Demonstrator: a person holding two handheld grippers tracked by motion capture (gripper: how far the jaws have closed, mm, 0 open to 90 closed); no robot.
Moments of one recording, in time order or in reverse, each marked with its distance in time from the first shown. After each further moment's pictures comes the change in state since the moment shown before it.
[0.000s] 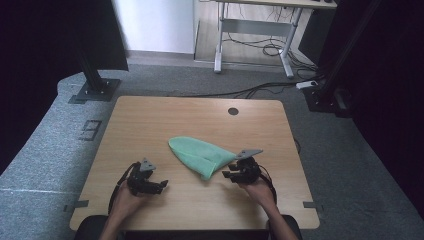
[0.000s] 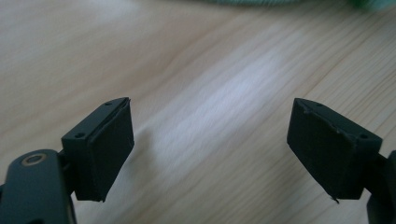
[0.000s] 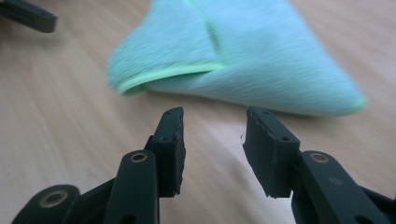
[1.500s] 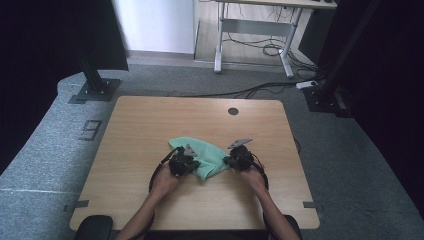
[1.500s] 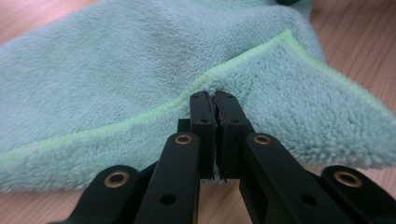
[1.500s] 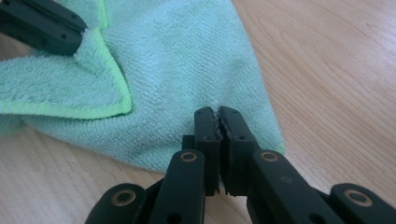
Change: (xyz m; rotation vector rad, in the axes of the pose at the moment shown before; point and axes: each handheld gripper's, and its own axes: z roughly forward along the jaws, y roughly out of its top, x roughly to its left) left arm -0.042 0.085 0.078 0.015 -0.128 0.177; right arm -0.030 0.018 0.046 0.073 -0.082 -0.015
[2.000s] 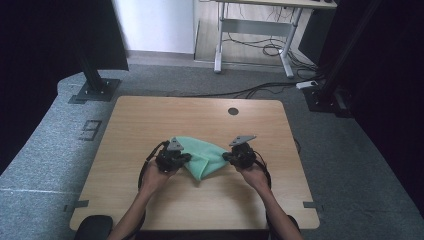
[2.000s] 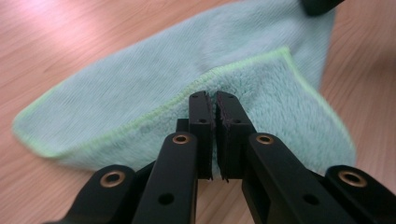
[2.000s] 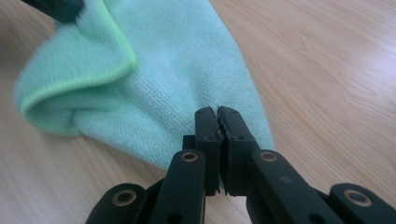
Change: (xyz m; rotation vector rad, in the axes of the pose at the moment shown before) left arm 0.017 -0.010 -0.043 -0.092 0.032 -0.049; right arm 0.013 0.018 -0.033 -0.061 -0.006 -0.054
